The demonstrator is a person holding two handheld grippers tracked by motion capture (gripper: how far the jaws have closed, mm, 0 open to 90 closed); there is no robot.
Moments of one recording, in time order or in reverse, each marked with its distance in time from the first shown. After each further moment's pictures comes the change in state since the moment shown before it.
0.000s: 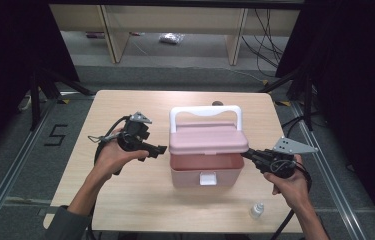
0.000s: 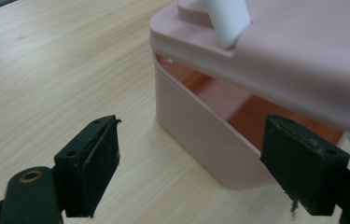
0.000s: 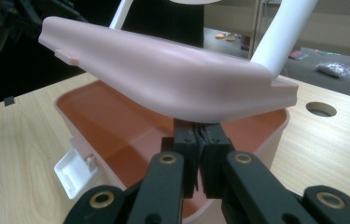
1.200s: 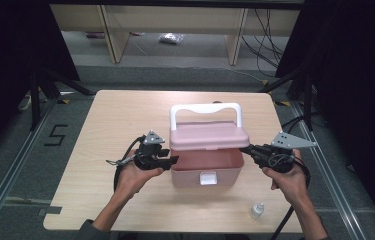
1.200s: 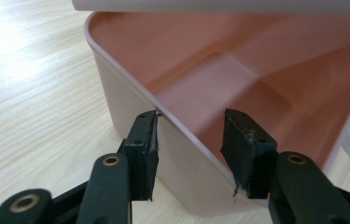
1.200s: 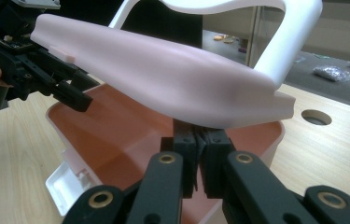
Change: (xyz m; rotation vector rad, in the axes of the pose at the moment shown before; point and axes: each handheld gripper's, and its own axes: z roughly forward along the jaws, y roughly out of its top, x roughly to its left) left arm -0.034 -0.030 0.041 -0.094 -0.020 -0.041; right arm -0.003 0.011 0.006 0.001 -0.004 0.007
